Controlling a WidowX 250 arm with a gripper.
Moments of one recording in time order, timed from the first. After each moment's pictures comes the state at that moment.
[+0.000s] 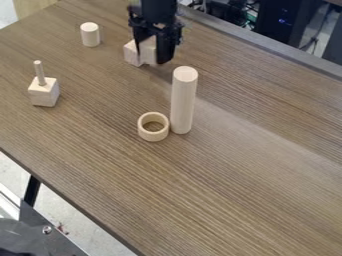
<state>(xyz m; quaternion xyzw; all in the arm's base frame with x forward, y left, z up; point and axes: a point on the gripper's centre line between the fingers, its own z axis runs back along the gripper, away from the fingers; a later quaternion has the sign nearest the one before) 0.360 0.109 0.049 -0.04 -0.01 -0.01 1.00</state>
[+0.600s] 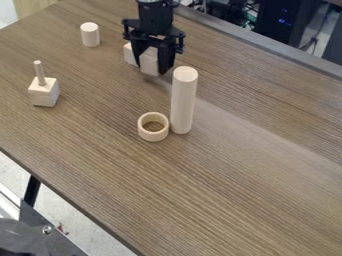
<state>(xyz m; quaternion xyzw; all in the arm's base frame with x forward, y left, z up) 0.354 0.111 0.040 -0.03 -0.03 0.07 1.00</state>
